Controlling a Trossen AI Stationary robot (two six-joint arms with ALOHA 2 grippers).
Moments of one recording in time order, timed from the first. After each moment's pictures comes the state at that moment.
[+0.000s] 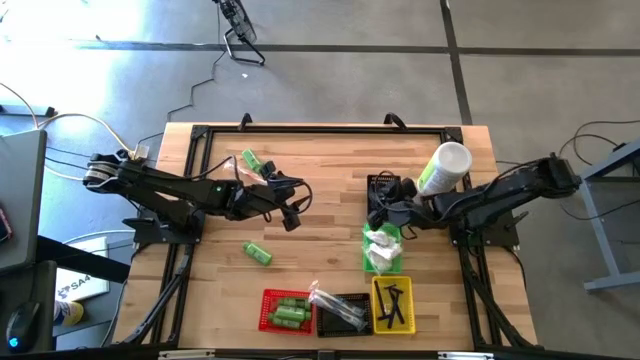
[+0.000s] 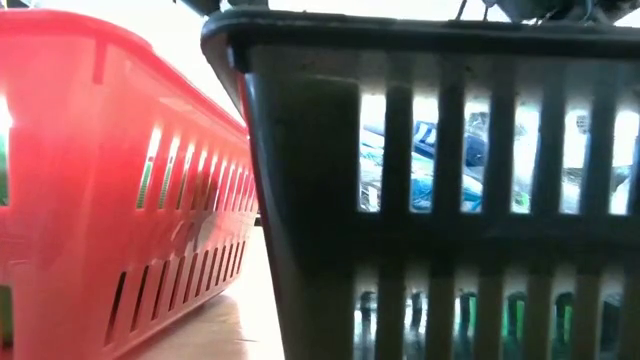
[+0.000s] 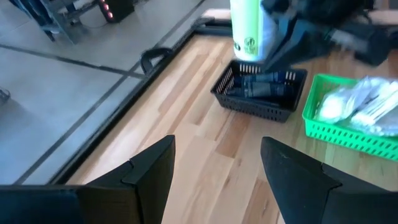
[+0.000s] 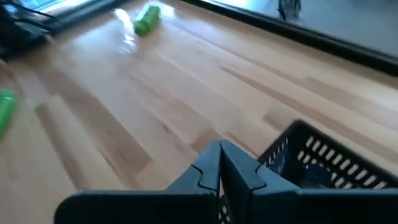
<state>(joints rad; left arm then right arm) -0.16 1.28 0.97 -0.16 -0.64 -0.15 0.17 1.25 0.58 -0.05 0.70 0.71</state>
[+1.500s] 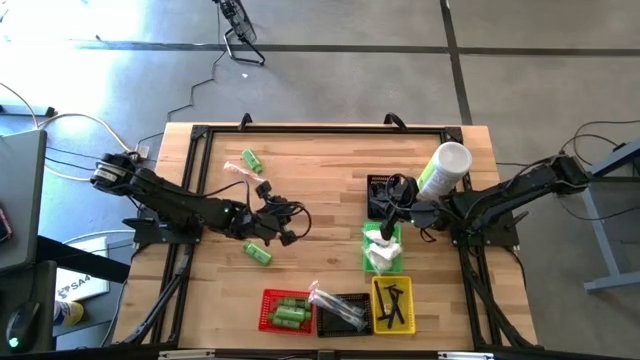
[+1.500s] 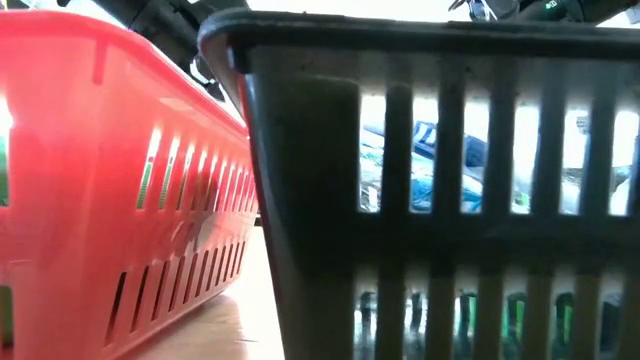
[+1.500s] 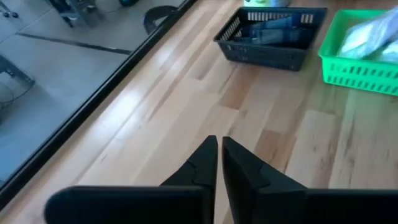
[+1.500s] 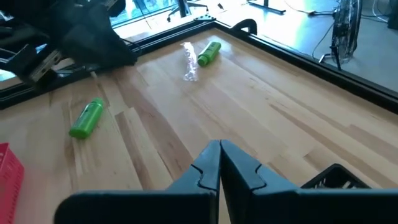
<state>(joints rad) -0.27 1.36 0.80 -0.08 -0.79 -0.28 0.26 1.06 0.58 0.00 0.65 0.51</state>
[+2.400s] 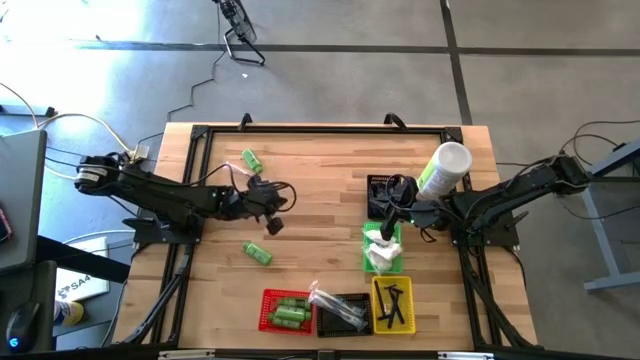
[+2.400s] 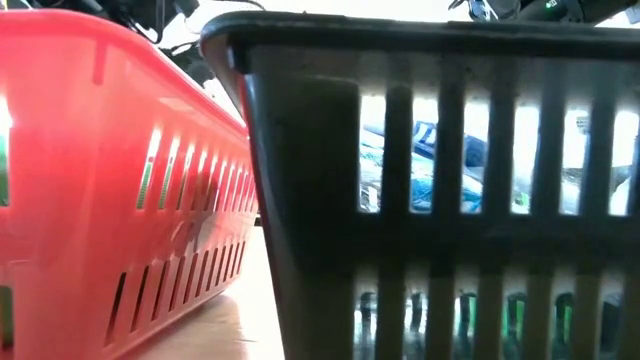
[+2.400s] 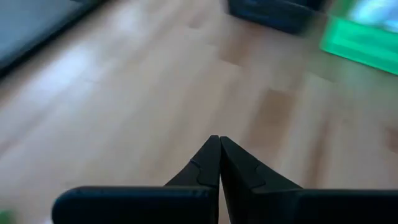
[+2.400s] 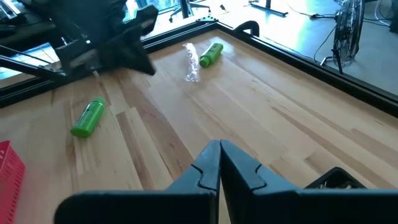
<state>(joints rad) -0.08 1.19 0.56 0.01 -0.45 -0.35 0.26 1.06 0.58 0.01 0.64 0.49</state>
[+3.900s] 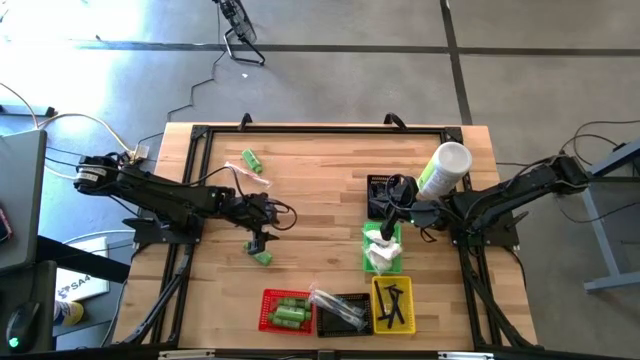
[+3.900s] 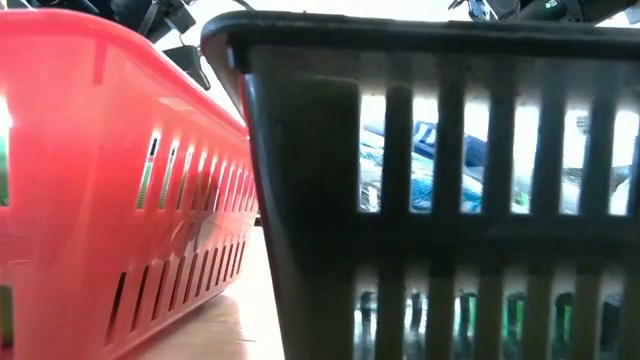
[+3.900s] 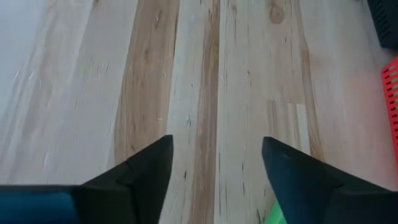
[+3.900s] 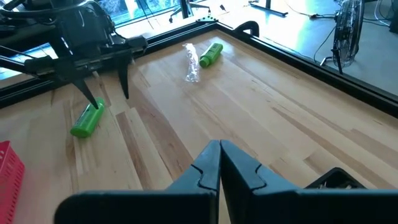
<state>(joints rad) -0.08 1.18 0.56 -0.18 0.02 -0.18 0.26 1.06 0.58 0.01 0.64 0.49</state>
